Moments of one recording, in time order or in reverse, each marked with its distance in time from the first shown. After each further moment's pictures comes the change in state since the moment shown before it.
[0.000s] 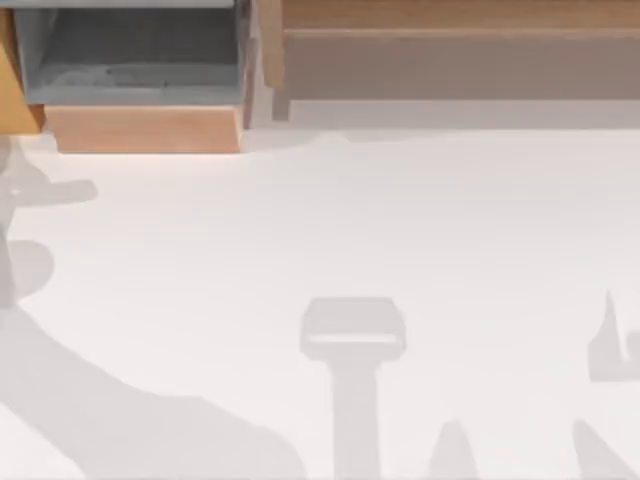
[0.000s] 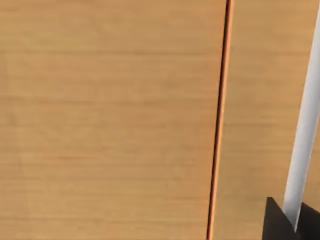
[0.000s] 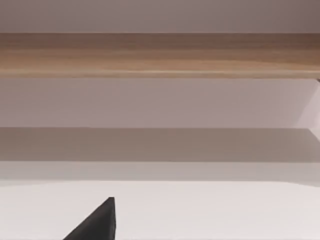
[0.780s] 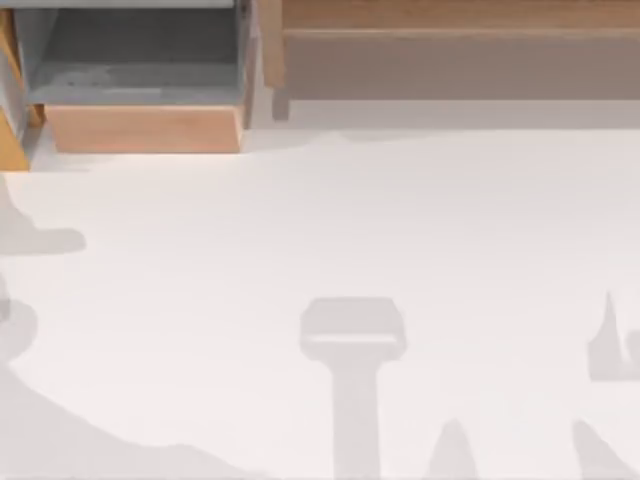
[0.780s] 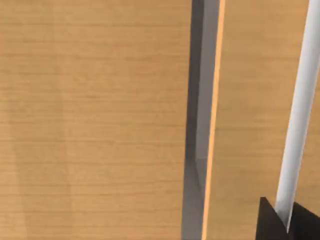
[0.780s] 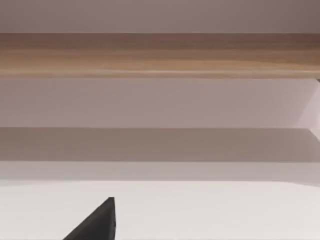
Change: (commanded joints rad) left arm 0.061 -0.112 -0.260 0.135 0.063 0.007; right arm 0.000 0.000 0.000 0.000 0.000 0.000
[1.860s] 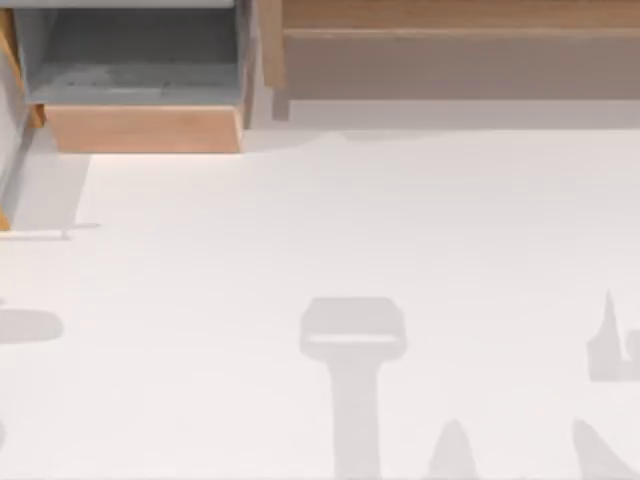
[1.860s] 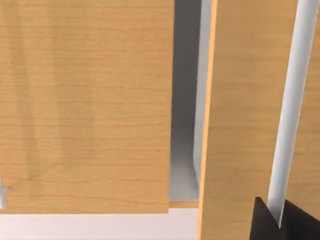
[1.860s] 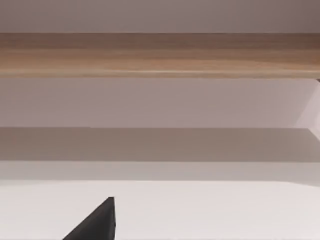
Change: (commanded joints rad) left arm 0.146 -0.138 -0.334 0.188 0.145 0.008; right arm 0.000 0.000 0.000 0.000 0.000 0.000
